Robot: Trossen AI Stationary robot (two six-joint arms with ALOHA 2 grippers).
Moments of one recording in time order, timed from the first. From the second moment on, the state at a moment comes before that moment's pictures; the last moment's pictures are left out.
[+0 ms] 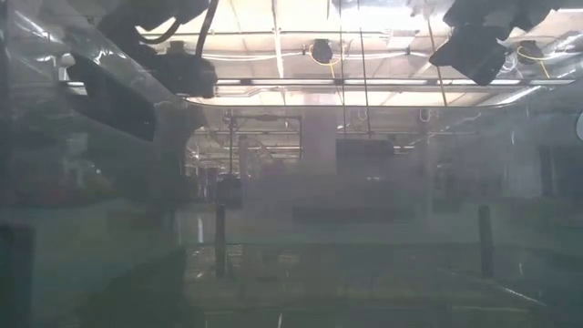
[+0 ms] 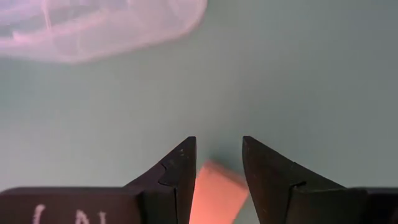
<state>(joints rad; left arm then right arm) -0.36 1.69 0.93 -0.47 -0.24 -0.09 0.43 1.05 0.65 -0.18 0.22 0.69</state>
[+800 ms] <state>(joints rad) -0.42 1.63 0.94 -0.65 -0.21 -0.20 0.40 1.06 0.65 -0.17 0.24 0.67</state>
